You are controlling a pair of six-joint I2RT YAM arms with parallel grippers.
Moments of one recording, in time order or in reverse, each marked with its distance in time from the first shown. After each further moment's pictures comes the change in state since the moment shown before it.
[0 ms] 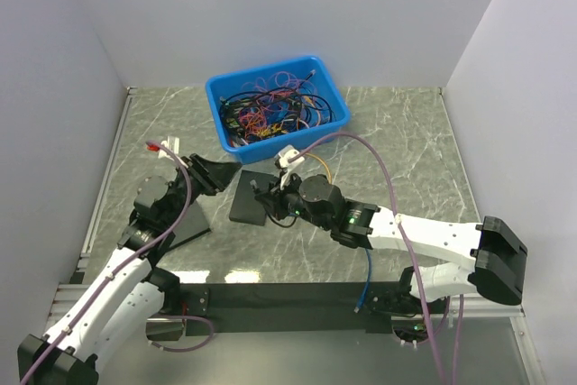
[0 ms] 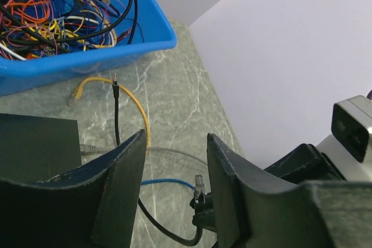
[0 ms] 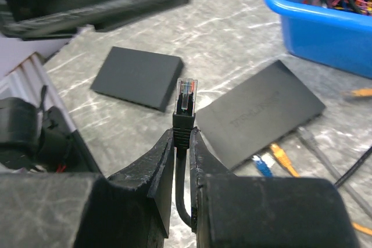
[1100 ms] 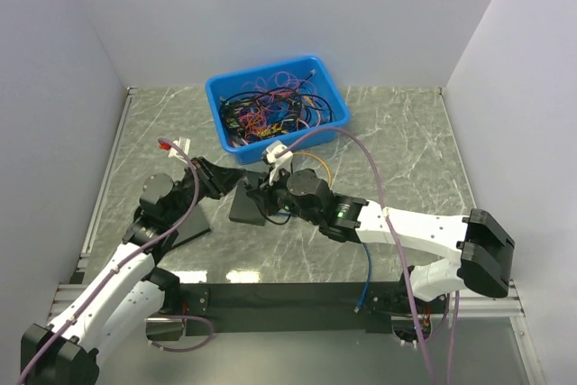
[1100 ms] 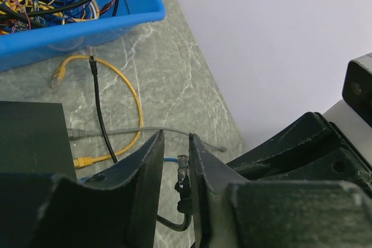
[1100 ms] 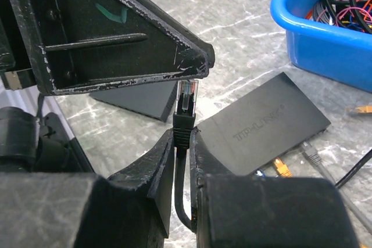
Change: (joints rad) left arm 0.000 0.052 -0.022 0.040 0.122 0.006; right arm 0.008 0.085 0.090 -0.008 -0.006 -0.021
